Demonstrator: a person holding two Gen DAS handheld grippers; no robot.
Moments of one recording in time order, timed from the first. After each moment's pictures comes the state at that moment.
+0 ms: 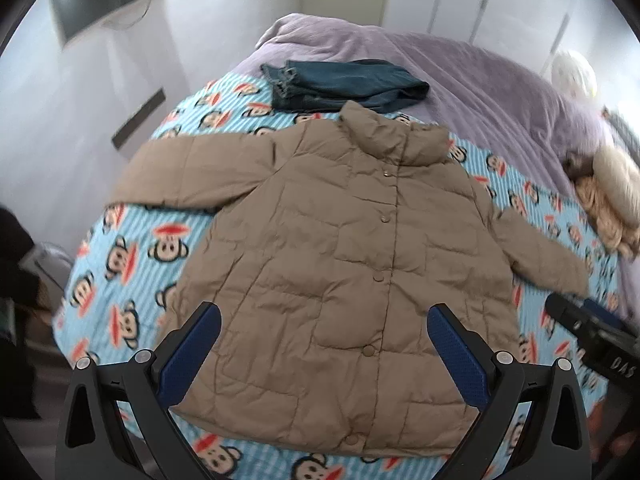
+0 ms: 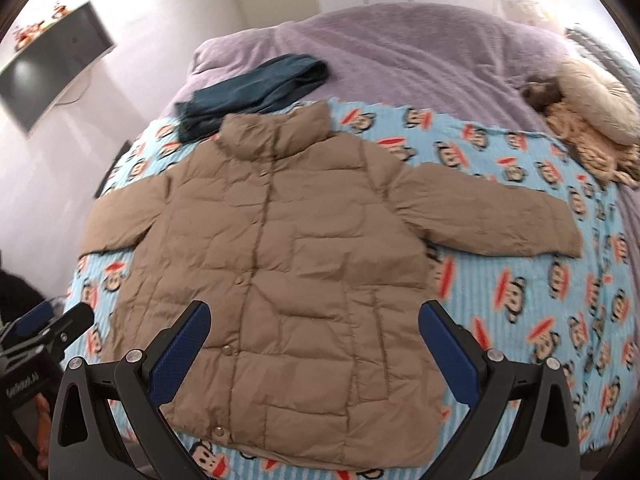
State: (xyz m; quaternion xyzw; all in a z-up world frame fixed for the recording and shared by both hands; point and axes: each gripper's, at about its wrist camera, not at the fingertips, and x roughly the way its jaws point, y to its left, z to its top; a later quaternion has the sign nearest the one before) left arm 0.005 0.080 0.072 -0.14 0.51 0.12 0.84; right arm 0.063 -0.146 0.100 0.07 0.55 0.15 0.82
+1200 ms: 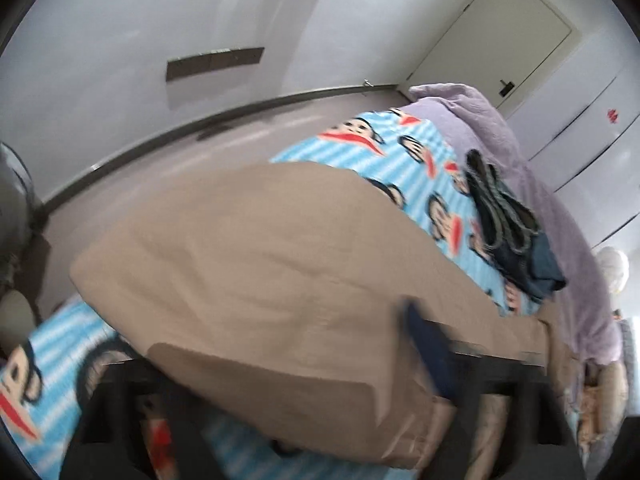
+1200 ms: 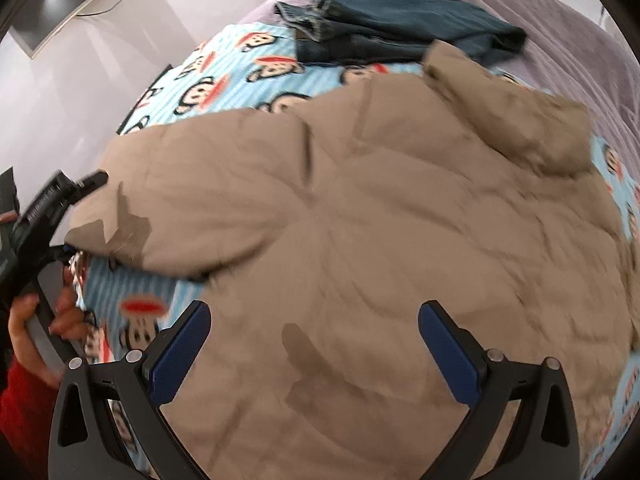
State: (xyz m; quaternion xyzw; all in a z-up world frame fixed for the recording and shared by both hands) left arm 0.126 0.486 -0.114 -0.35 0.39 0.20 0.83; right arm 0.182 0.191 -0.020 0.01 0.60 0.23 0.77
